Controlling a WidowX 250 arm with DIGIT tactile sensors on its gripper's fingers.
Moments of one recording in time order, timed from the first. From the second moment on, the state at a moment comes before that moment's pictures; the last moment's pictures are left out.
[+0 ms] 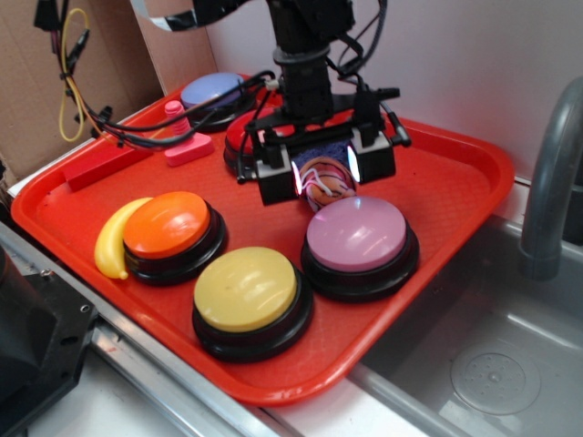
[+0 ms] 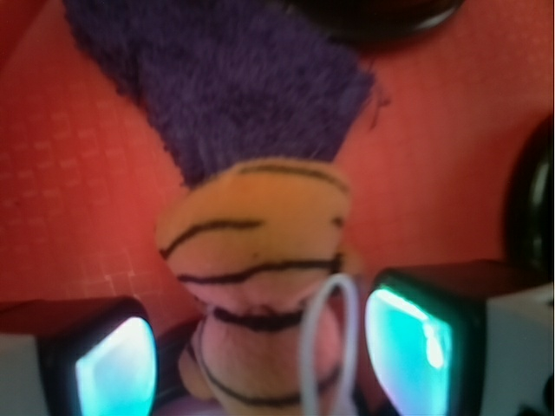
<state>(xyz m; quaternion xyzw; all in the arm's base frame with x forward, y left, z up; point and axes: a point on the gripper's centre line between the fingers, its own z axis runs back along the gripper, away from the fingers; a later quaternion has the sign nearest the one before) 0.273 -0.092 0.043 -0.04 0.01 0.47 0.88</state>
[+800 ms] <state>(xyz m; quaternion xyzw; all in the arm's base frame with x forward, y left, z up) 0.275 -0.093 0.038 -0.03 -0.03 0.51 0.86</state>
